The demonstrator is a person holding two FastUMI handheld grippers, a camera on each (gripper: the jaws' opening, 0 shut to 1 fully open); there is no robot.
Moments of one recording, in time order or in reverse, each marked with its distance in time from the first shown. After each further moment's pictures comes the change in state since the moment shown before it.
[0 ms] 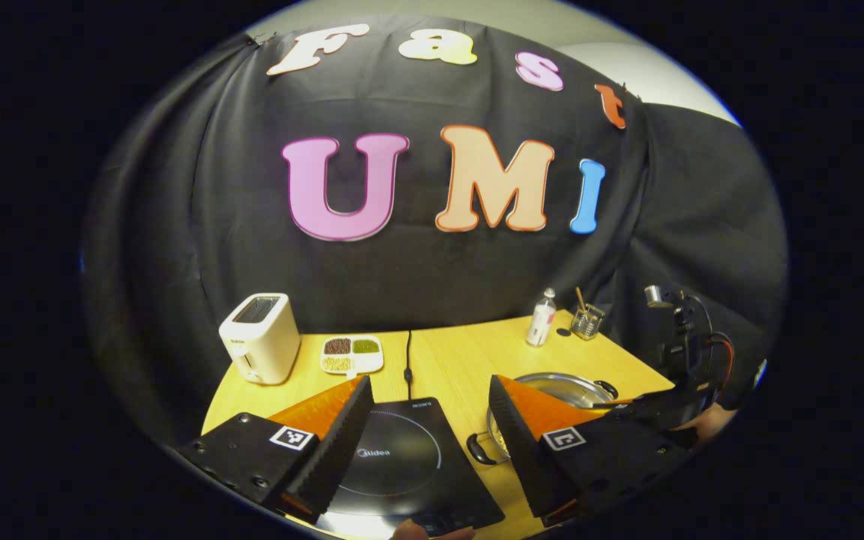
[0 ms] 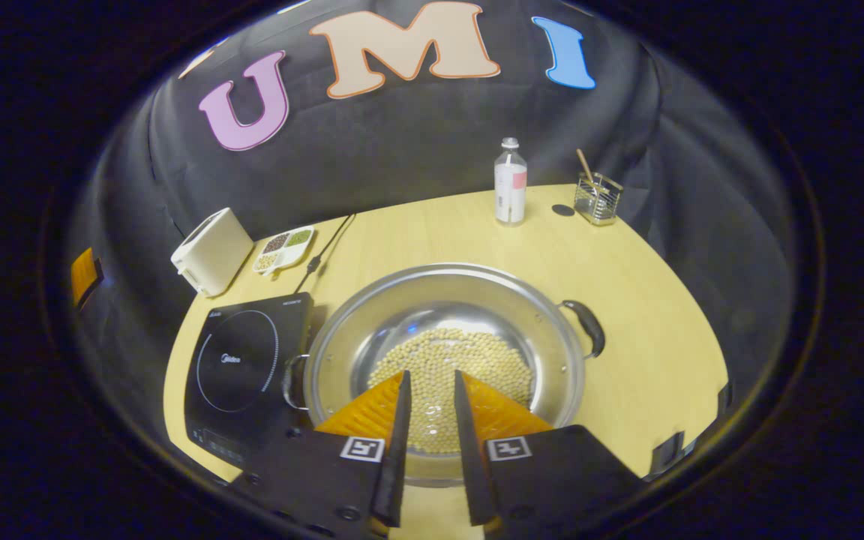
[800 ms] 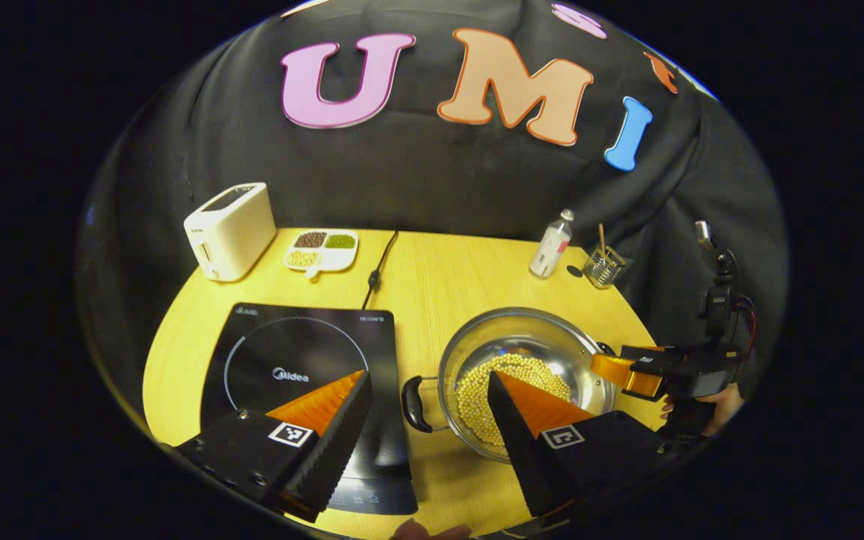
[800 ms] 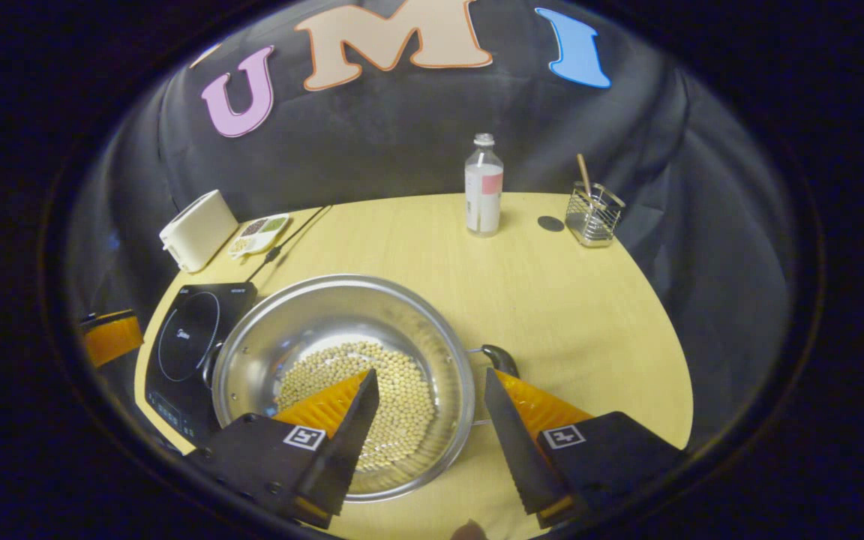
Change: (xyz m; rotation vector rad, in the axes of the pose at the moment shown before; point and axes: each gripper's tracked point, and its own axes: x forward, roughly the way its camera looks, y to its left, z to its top) left arm 0.058 -0.064 -0.115 -0.160 0.353 0.070; right arm 0.047 -0.095 0.024 -0.113 0.032 0.030
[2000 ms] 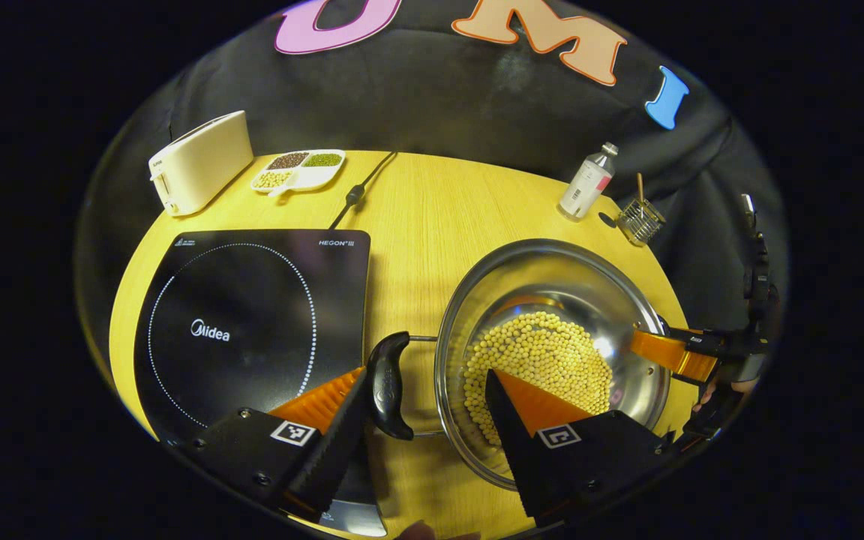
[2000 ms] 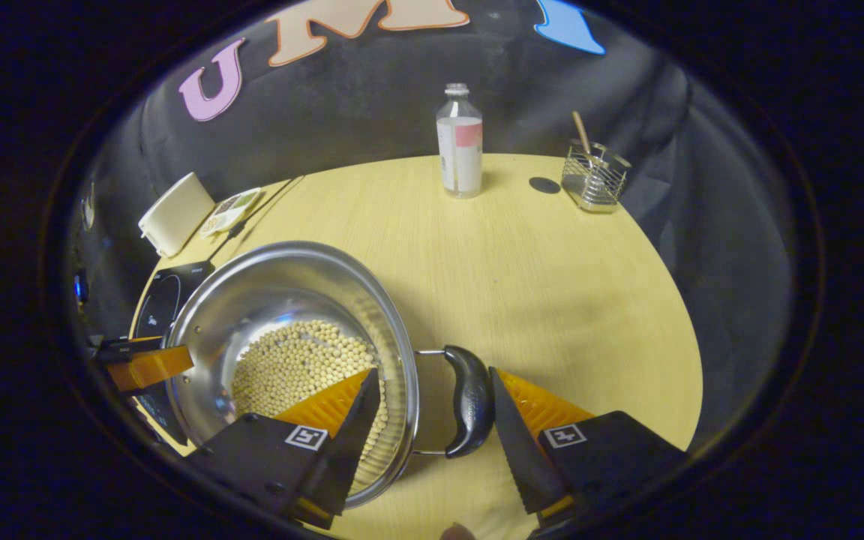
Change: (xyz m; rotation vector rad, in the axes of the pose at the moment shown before) left arm 0.092 -0.003 -0.062 -0.050 0.200 0.021; right arm 0.045 -0.030 -0.031 0.021 0.127 -0.003
